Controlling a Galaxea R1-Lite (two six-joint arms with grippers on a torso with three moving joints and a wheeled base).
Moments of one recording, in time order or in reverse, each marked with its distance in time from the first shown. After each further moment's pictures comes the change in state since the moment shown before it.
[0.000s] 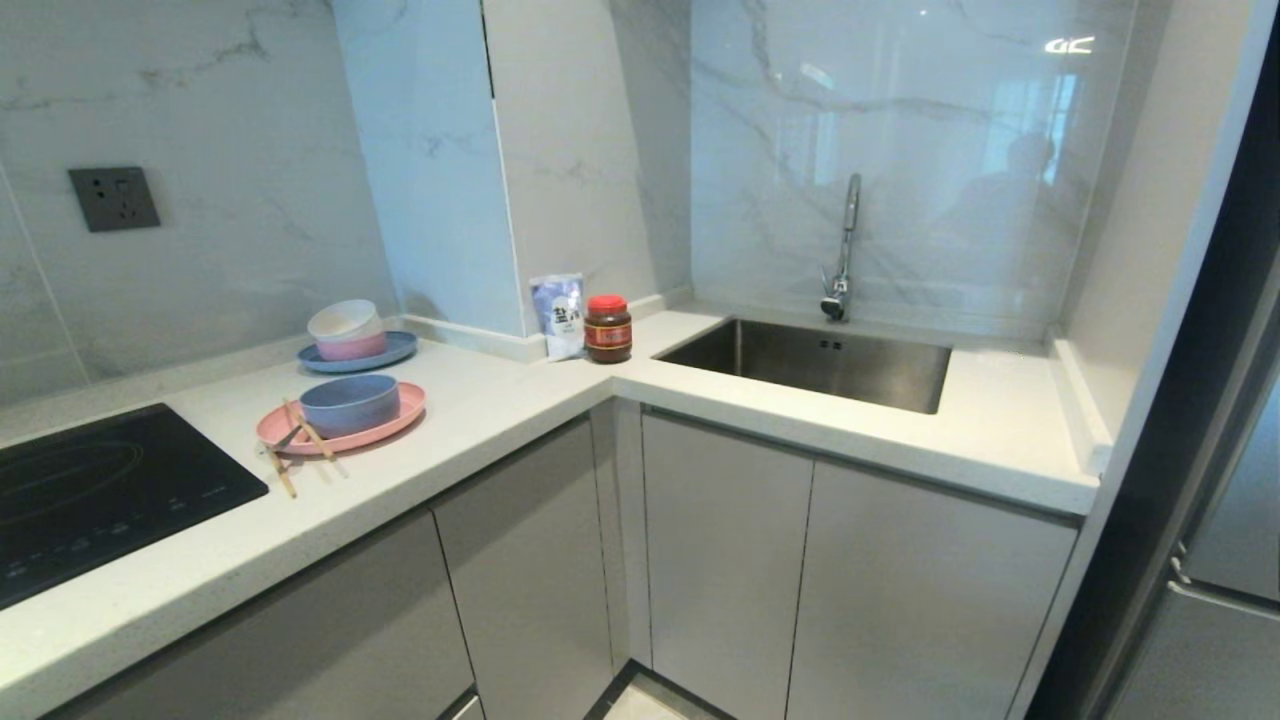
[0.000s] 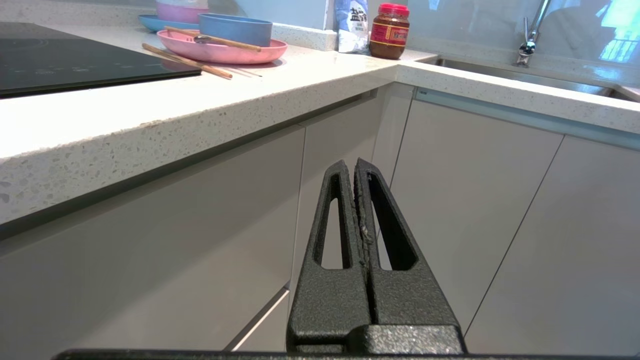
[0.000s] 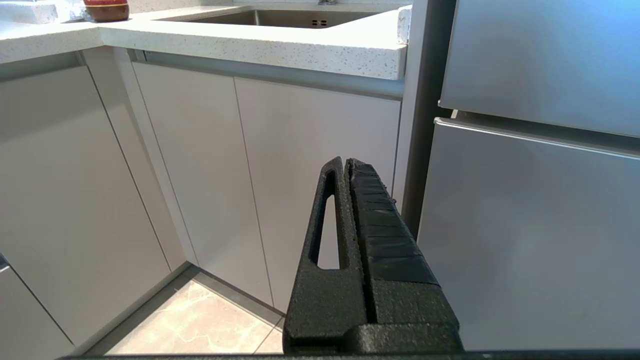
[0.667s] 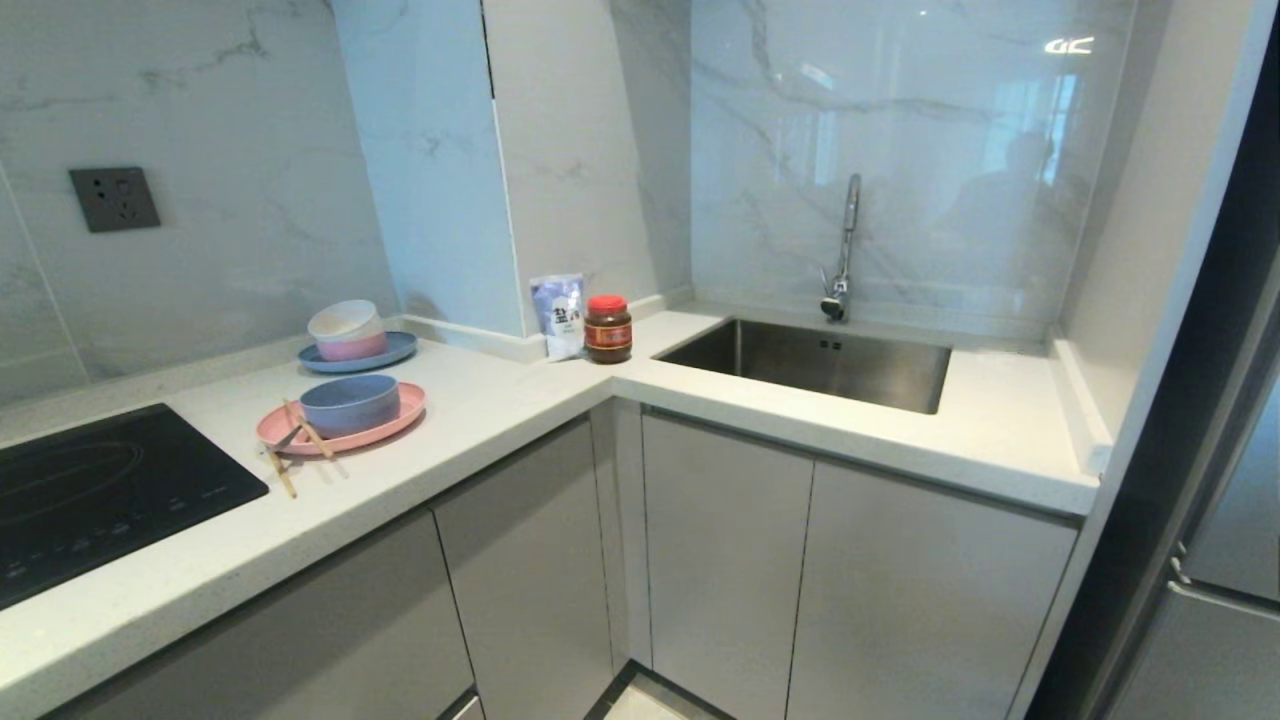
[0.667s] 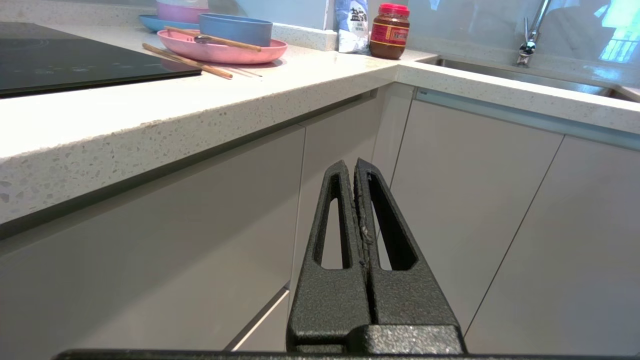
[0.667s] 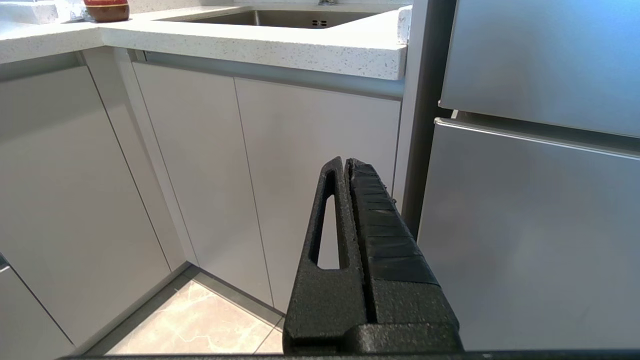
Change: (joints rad) left arm 0.000 0.000 0.000 0.000 0.000 0.000; right arm 0.000 0.000 0.000 0.000 0.000 0.000
